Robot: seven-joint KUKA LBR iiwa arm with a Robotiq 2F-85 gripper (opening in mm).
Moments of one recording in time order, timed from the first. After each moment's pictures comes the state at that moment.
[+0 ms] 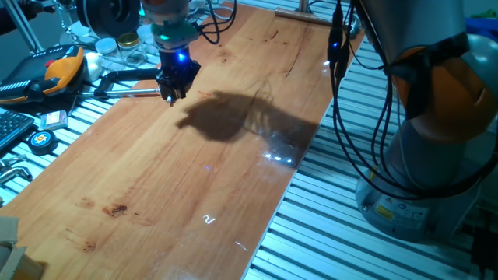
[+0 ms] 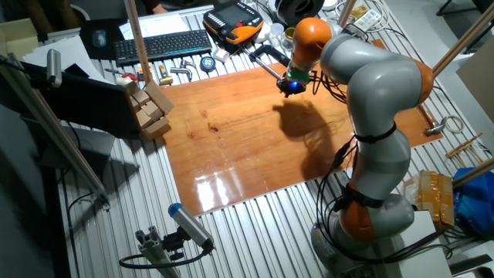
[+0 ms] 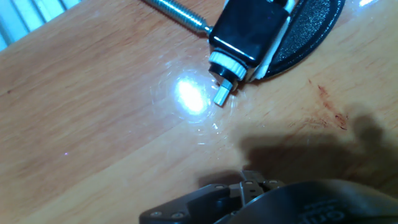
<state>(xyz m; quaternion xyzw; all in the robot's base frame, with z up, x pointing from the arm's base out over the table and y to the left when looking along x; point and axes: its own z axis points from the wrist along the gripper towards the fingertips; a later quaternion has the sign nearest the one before) 0.624 -0.025 0.096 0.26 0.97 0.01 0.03</state>
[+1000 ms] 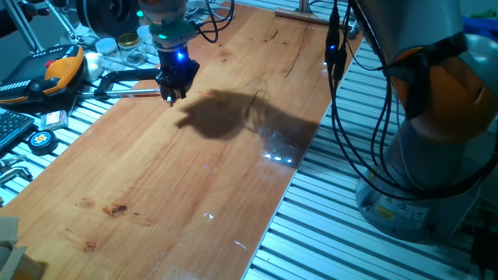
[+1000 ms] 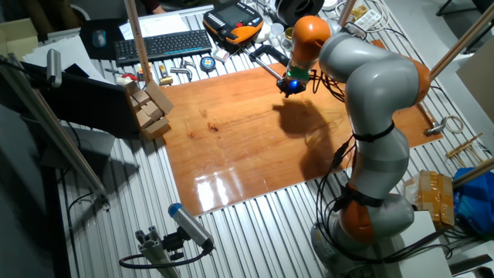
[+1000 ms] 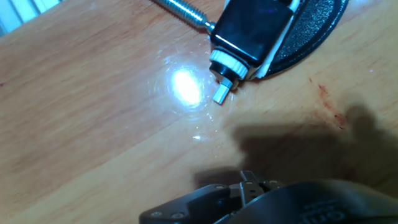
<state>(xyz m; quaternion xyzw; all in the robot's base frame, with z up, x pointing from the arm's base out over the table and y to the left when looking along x) 0.624 -0.025 0.095 0.25 0.97 0.01 0.01</state>
